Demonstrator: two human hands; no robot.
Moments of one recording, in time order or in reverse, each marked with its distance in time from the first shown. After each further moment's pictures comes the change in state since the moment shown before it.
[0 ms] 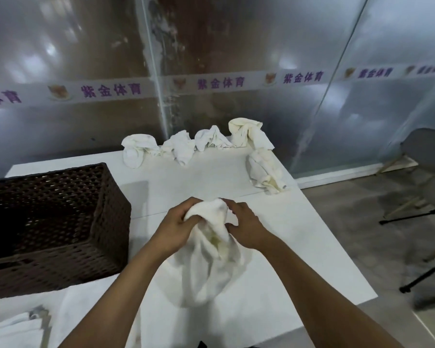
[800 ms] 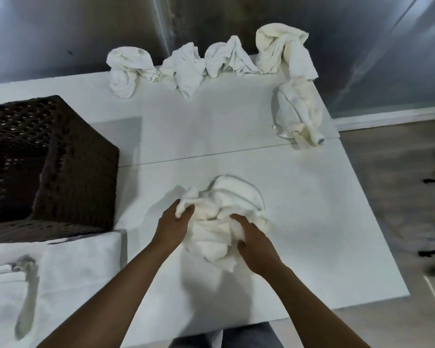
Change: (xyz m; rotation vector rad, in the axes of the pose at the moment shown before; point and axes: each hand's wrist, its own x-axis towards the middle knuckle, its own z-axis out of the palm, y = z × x) left_hand 0.039 -0.184 0.071 0.082 0.249 -0.673; right_hand 0.008 0.147 0.099 0.039 -0.248 0.147
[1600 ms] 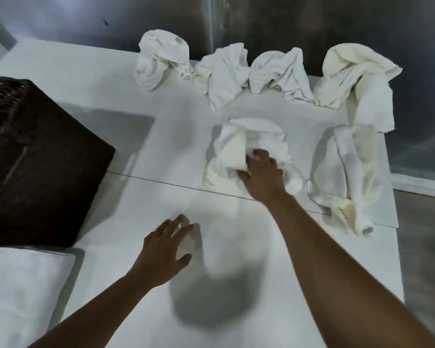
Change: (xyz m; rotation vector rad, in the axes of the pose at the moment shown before) left_hand 0.086 -0.006 0.054 0.714 -0.069 0.131; right_hand 0.322 -0.048 -0.134 -0.498 0.045 -0.247
